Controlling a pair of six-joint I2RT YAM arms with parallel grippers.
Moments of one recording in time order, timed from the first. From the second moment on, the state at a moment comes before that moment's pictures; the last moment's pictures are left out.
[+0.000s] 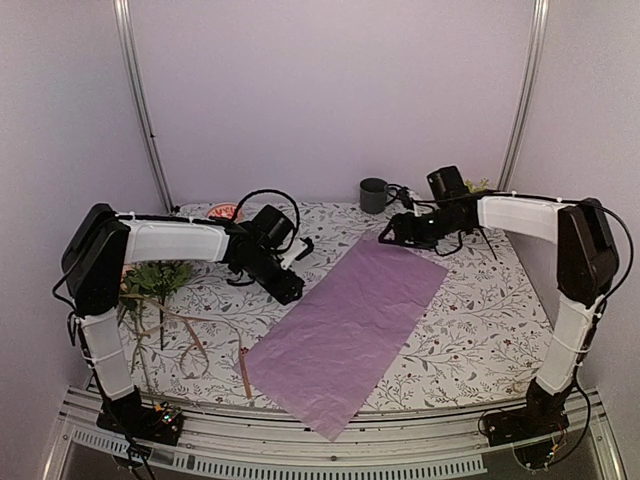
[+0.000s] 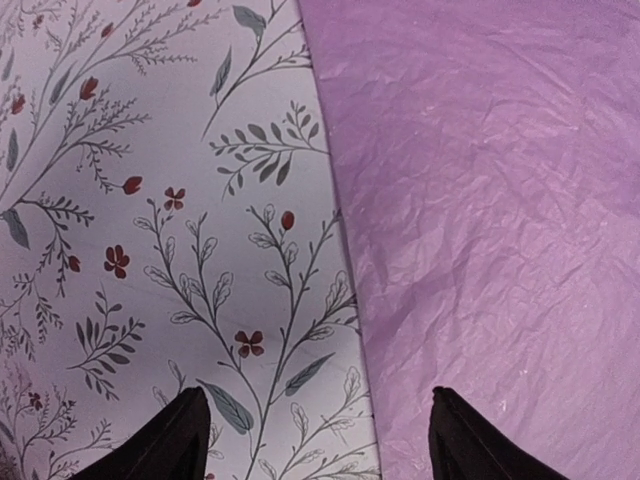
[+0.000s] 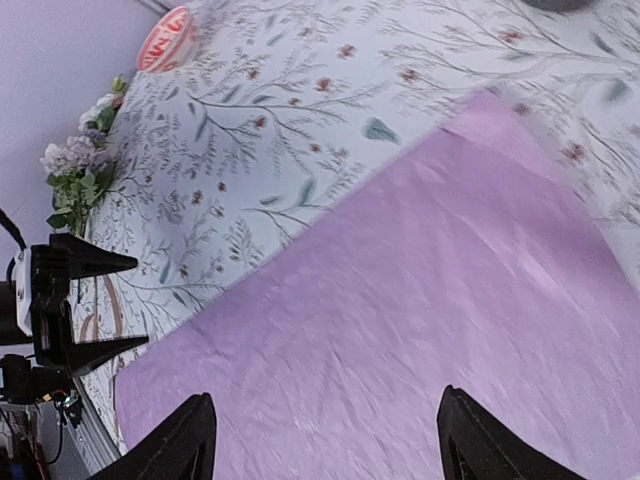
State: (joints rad) left arm -0.72 1.89 1.31 -0.48 -0.02 0.08; right arm 0.43 1.93 1.47 -0.38 -0.47 0.27
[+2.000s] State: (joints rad) left arm -0.74 2.07 1.42 -0.59 0.11 0.02; right arm 0.26 1.74 0.70 0.12 -0.75 0.88
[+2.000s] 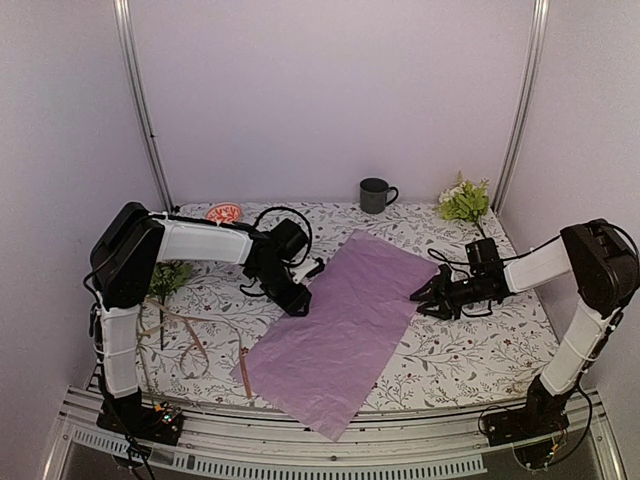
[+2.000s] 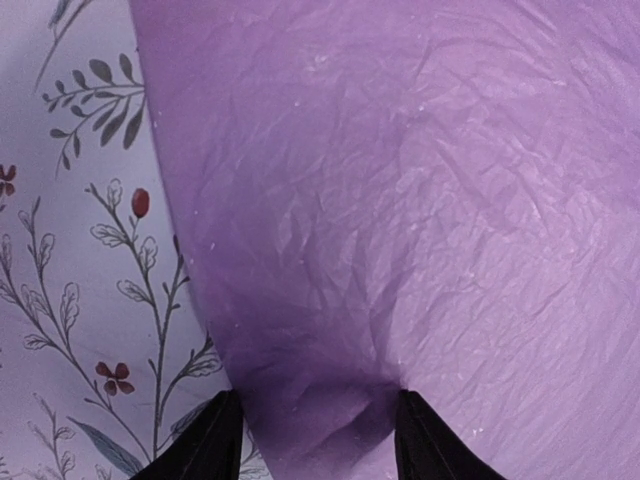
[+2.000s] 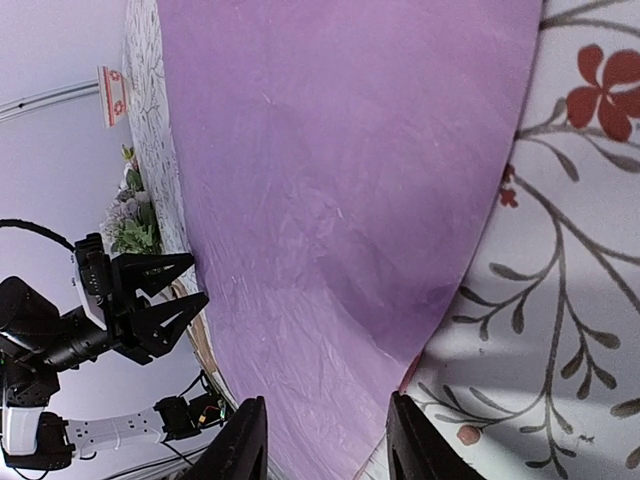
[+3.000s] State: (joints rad) left arm -0.74 2.07 1.42 -0.60 0.10 0.02; right arm 0.26 1.72 0.67 0.16 -0.65 0.94
